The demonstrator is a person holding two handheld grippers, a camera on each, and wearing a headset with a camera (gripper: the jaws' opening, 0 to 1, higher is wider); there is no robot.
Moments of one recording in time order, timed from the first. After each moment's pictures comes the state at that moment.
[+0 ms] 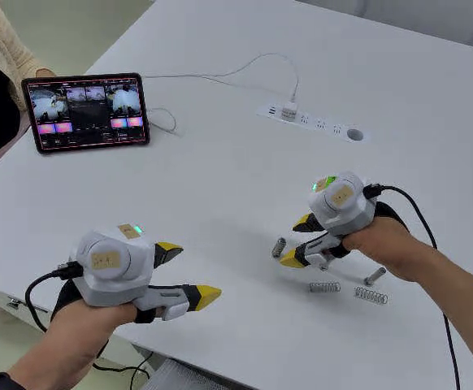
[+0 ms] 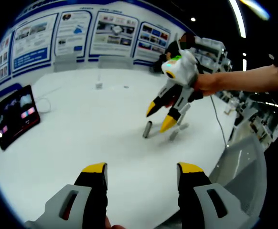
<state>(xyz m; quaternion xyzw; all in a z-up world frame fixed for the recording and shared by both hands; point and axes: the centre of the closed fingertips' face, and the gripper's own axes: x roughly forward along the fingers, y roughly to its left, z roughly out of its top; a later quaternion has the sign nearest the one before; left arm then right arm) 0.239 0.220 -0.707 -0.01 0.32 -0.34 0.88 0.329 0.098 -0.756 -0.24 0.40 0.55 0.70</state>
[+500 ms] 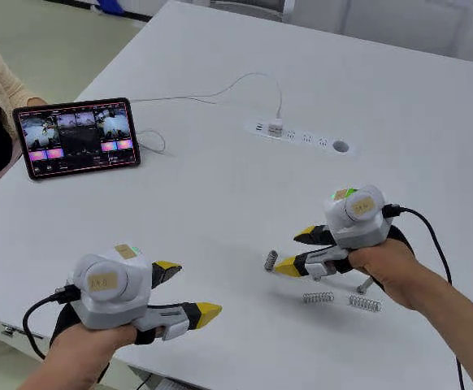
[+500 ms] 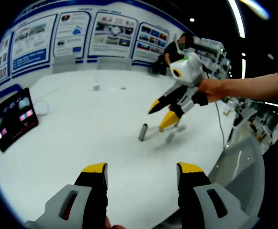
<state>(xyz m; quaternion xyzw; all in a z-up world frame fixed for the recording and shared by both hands) 0.237 0.210 -0.701 -0.01 0.32 -0.35 0.88 0.325 0.085 -0.735 -0.14 0.38 0.51 0.76</state>
